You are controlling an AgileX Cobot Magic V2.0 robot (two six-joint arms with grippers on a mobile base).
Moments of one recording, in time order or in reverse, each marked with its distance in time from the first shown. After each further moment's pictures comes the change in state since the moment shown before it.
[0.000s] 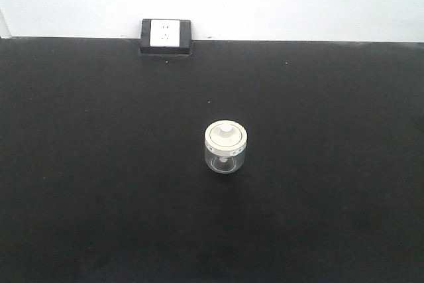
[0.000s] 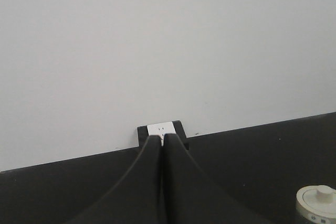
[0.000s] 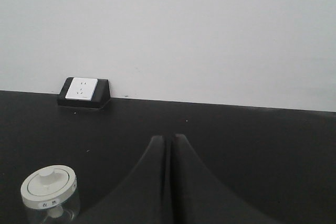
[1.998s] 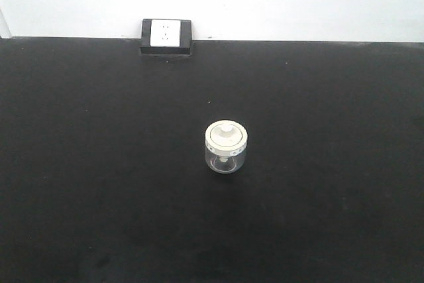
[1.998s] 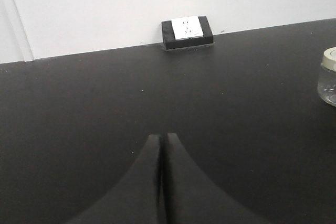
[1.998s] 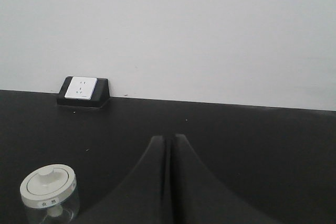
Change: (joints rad) left arm 0.000 -0.520 0.346 -0.502 0.442 0.516; right arm 0.000 0.000 0.002 0.000 0.003 0.000
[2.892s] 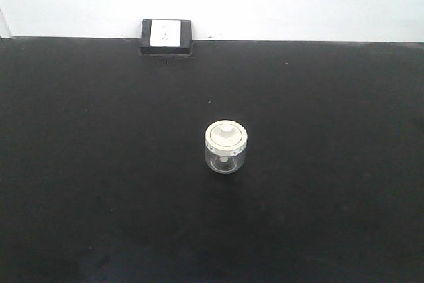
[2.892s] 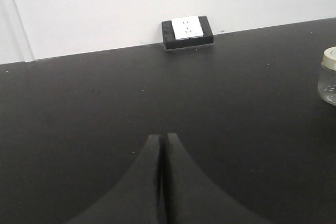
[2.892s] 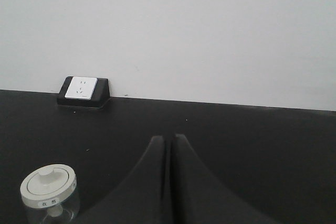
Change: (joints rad) left arm 0.000 0.000 0.000 0.002 0.000 0.001; right arm 0.000 0.000 0.000 0.000 0.000 0.000
